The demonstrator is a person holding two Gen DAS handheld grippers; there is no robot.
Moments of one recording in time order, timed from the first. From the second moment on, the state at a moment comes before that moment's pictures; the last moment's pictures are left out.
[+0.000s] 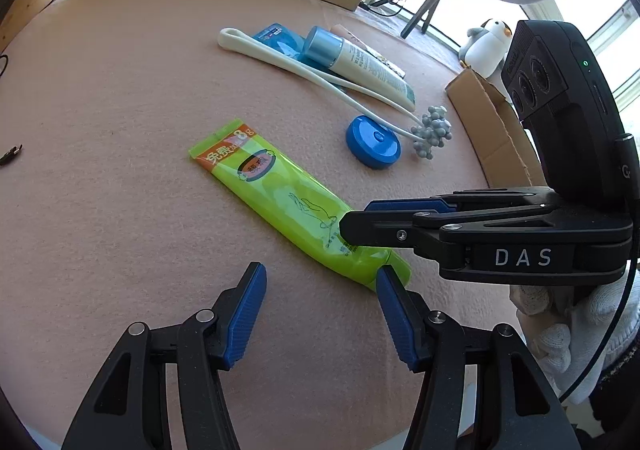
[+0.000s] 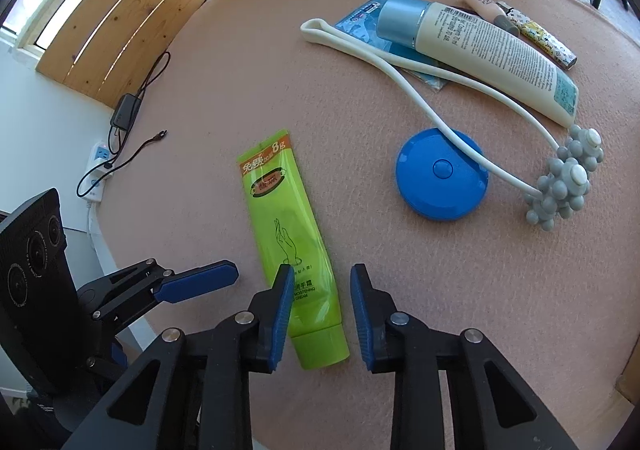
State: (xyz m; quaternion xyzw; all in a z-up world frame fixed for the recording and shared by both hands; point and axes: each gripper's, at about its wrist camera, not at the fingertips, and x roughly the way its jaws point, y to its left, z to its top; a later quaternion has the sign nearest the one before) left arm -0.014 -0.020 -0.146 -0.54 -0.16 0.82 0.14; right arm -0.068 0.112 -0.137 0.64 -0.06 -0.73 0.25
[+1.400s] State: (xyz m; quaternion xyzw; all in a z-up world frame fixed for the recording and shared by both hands) left arm -0.040 0.042 -0.109 -0.51 -0.14 0.82 0.21; right arm -0.049 0.146 -0.096 0.59 -0.10 -0.76 0.25
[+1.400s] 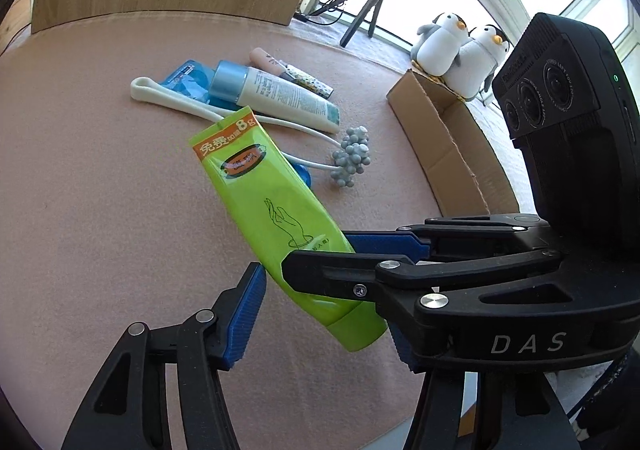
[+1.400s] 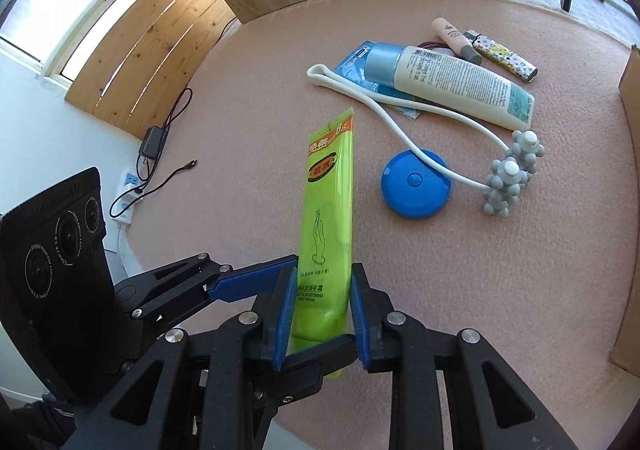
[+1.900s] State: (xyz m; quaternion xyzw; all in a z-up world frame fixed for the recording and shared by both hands) left arm -0.060 0.117 -0.092 -0.51 -0.09 0.82 0.26; right arm -0.051 0.235 -0.082 0.56 -0.15 -0.79 0.19
